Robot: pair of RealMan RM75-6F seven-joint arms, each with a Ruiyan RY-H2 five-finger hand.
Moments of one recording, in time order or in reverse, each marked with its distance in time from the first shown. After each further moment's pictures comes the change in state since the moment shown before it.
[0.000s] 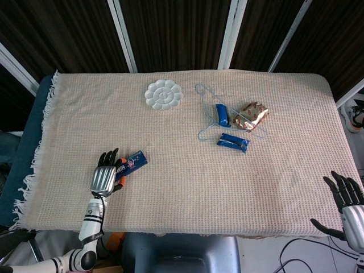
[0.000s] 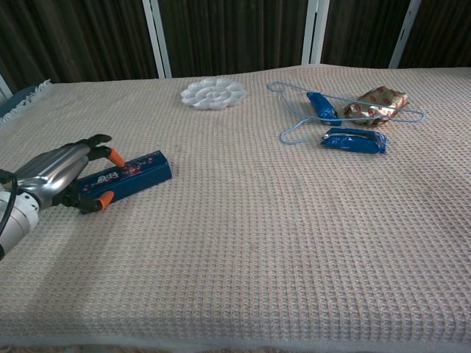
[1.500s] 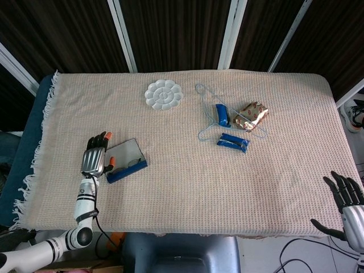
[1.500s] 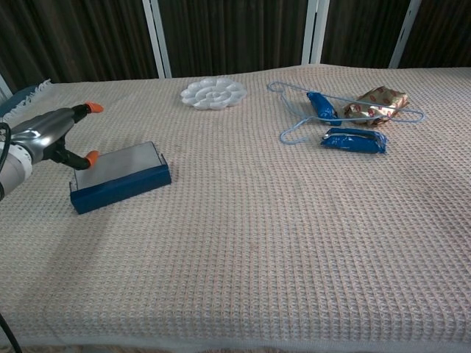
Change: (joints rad) left arm -0.099 0.093 -0.129 0.012 -0.163 -0.113 -0.025; right arm 0.001 0.007 -0.004 0.001 -0.007 -0.001 0.012
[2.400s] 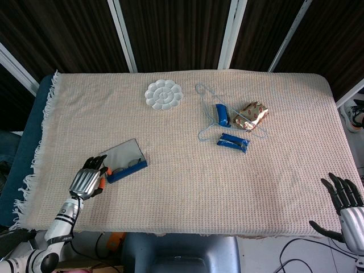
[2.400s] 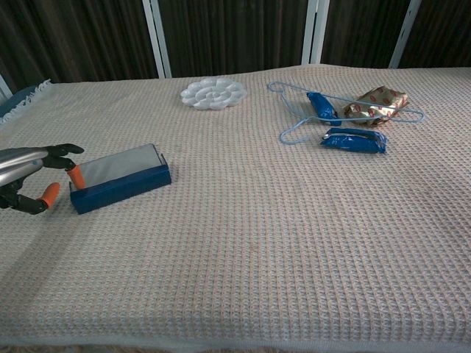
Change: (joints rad) left arm 0.081 0.284 0.250 -0.245 0.167 -0.057 -0.066; right arm -0.005 -0.009 -0.007 0.003 -0.014 0.009 -0.014
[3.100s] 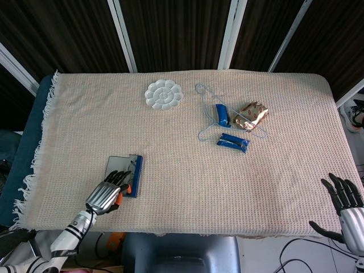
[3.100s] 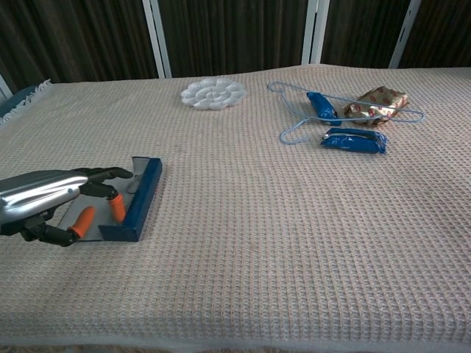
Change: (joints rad) left arm -0.026 0.020 0.086 -0.158 0.166 -0.034 -0.008; right arm -0.004 -0.001 -0.002 0.002 -0.008 0.012 0.006
